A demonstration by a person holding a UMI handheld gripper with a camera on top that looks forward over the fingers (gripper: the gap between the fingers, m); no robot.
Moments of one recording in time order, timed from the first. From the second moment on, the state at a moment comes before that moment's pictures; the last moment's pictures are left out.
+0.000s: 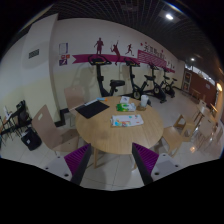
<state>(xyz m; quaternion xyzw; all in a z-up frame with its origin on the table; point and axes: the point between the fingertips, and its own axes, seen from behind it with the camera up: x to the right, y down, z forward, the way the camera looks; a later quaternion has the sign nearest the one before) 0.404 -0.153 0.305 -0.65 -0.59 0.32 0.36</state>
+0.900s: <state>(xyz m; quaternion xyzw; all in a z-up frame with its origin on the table) 0.221 -0.141 0.222 -0.62 -0.60 0.33 0.36</state>
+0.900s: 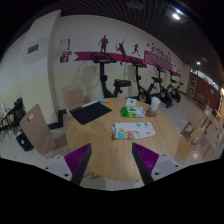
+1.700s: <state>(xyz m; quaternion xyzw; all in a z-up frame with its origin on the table) -0.066 -0.101 0.014 -0.65 -0.64 0.25 0.32</state>
